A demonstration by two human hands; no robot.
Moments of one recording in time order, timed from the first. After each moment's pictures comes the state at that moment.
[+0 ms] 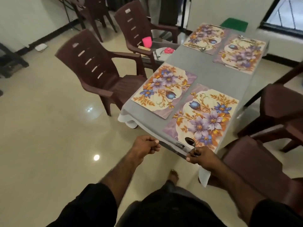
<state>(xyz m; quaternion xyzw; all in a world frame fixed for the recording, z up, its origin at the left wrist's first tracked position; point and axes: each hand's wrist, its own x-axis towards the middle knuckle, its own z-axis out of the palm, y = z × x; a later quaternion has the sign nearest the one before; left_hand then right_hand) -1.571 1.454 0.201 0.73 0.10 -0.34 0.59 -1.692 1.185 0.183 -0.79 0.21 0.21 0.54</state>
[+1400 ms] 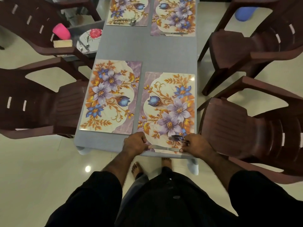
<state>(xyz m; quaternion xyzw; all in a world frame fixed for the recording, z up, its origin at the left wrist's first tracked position) -1.439 1.307 0.119 0.89 -0.26 -0.38 0.06 -1.657 1.101 0.117 -0.86 0.32 0.24 0.30</state>
